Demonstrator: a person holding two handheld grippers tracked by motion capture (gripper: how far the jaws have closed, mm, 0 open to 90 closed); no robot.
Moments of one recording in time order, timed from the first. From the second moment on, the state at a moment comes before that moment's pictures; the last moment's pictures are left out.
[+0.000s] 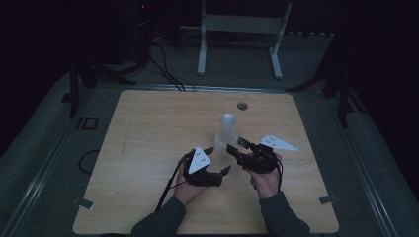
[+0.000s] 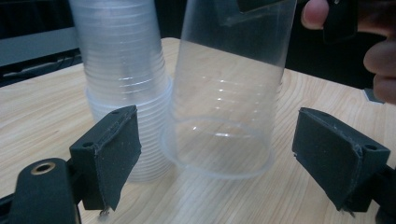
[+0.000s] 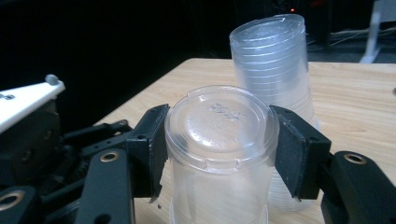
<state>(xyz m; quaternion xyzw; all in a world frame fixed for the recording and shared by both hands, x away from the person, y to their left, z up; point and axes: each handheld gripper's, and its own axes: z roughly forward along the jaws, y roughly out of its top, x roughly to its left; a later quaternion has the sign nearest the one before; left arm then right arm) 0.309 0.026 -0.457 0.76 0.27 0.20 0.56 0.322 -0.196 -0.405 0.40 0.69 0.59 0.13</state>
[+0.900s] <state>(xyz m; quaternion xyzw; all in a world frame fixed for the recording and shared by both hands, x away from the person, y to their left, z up) 0.313 0.022 -0.456 0.76 0.26 0.20 0.56 0.325 -0.195 -0.415 0.41 0.65 0.63 0.06</state>
